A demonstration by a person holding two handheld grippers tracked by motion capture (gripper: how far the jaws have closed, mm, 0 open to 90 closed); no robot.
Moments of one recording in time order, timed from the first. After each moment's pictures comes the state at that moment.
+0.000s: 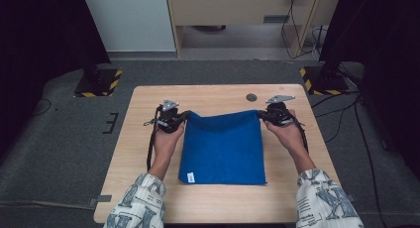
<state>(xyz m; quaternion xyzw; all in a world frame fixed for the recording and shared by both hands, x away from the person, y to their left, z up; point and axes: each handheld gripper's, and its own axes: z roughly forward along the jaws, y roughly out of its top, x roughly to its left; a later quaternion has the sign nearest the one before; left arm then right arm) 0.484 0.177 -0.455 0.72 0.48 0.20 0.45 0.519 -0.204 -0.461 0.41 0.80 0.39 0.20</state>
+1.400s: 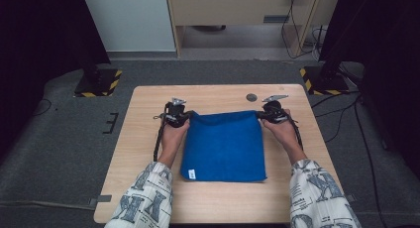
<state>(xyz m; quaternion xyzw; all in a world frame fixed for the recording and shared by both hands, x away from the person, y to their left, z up) 0.528 0.167 -0.488 0.74 0.50 0.19 0.41 0.557 -0.204 -0.498 0.44 0.80 0.36 0.18</state>
